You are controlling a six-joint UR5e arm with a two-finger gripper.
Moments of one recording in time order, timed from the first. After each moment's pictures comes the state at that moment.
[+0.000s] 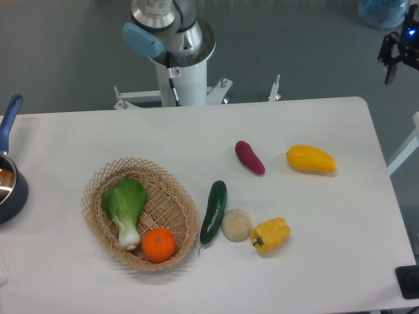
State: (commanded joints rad) arm 3.09 -1.81 -1.41 -1.24 1.35 2.06
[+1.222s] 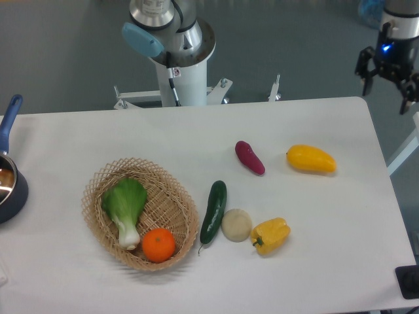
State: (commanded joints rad) arm 3.07 -1.75 -1.73 -1.03 1.35 1.95
